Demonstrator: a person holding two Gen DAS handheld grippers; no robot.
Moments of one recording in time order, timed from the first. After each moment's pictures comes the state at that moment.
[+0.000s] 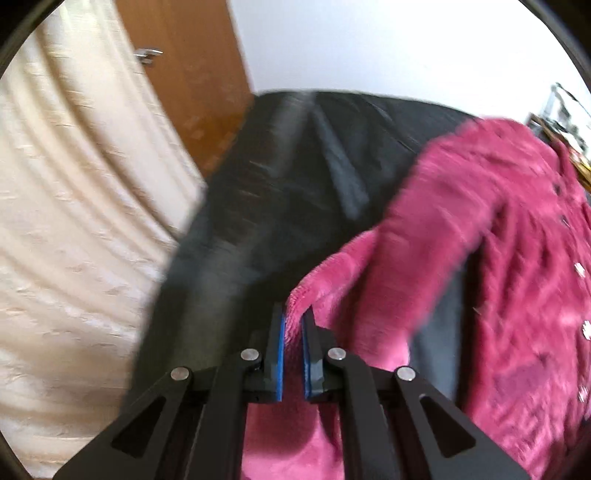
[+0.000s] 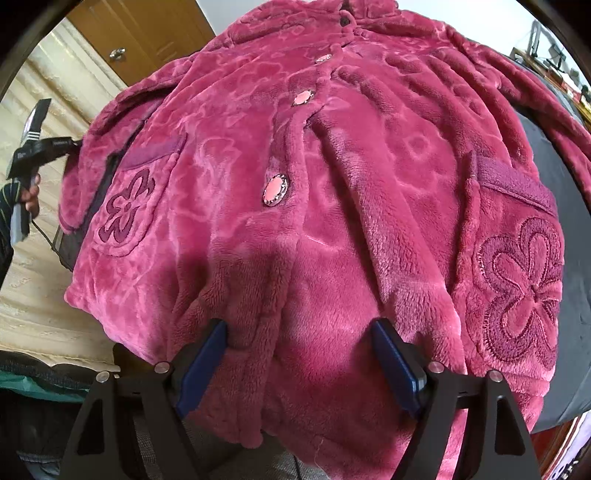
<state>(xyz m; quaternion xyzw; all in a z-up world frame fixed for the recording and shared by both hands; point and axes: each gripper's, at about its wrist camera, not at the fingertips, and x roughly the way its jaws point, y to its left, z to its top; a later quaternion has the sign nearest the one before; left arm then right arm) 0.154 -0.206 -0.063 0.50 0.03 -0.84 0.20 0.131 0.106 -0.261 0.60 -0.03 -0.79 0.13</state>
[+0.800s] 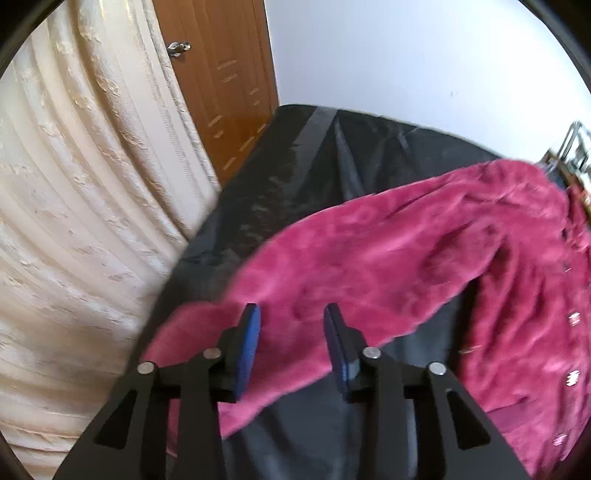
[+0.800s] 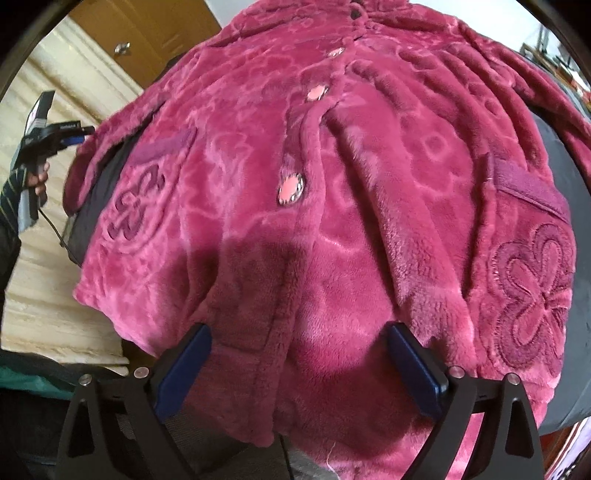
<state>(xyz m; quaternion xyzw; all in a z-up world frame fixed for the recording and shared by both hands) 0.138 -0.179 -0.059 0.48 0.10 -0.85 0.21 0.120 0.109 -0.248 0.60 -0.04 -0.78 0.15</state>
